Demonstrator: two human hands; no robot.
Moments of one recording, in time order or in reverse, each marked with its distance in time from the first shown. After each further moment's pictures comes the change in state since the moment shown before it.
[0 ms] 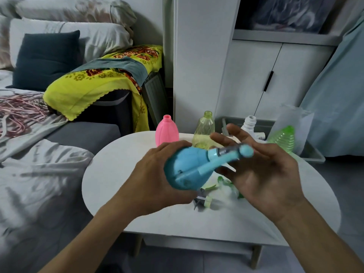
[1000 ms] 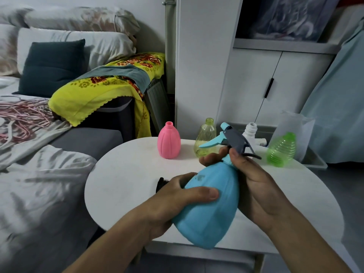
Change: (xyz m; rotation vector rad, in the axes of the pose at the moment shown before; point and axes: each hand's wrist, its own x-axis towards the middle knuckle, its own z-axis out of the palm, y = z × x) left_hand 0.000 0.020 0.026 -0.909 -0.351 -0.522; right_hand 0.006 0.019 0.014 -0.139 0.120 0.038
